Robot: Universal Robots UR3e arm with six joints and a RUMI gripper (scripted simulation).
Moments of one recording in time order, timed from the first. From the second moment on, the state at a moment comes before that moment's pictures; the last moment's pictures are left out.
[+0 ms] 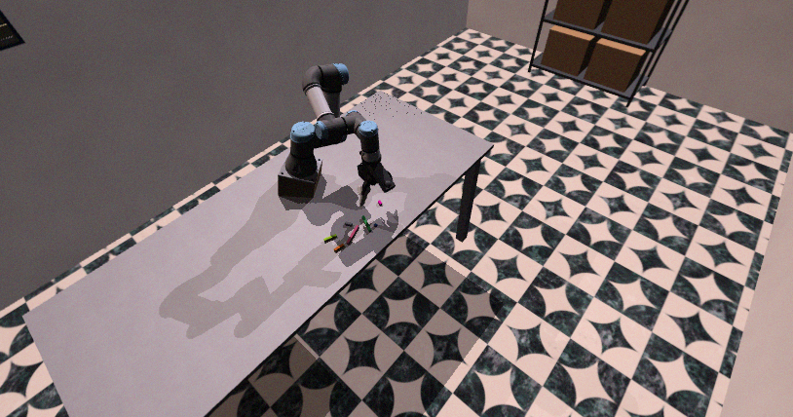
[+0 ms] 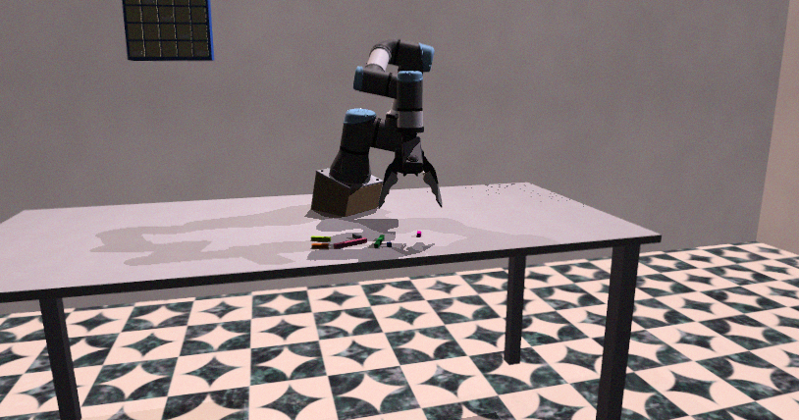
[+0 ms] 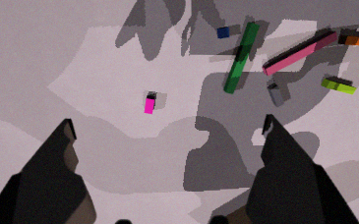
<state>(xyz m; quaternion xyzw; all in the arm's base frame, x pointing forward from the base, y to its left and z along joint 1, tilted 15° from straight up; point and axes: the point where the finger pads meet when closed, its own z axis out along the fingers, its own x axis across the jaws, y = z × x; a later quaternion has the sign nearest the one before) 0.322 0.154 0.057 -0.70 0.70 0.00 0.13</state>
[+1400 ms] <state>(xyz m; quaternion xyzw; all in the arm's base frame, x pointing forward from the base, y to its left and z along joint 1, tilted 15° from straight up) 0.323 0.137 0.054 -0.41 0.90 0.05 0.12</state>
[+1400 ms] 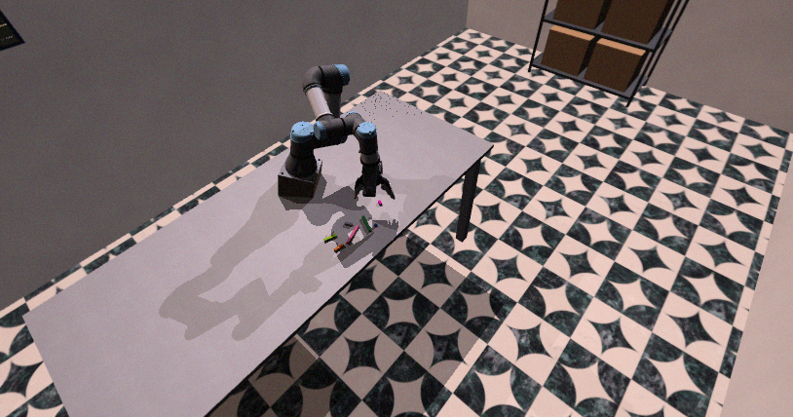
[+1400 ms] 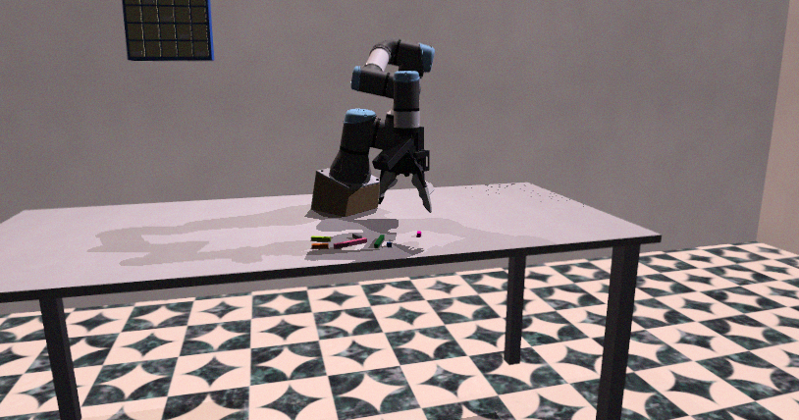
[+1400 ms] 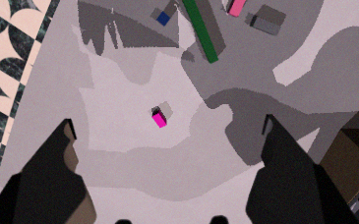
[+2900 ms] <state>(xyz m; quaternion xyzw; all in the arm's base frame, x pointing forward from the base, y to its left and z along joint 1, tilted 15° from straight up) 0.316 0.124 0.050 -0.04 0.99 0.09 0.09</state>
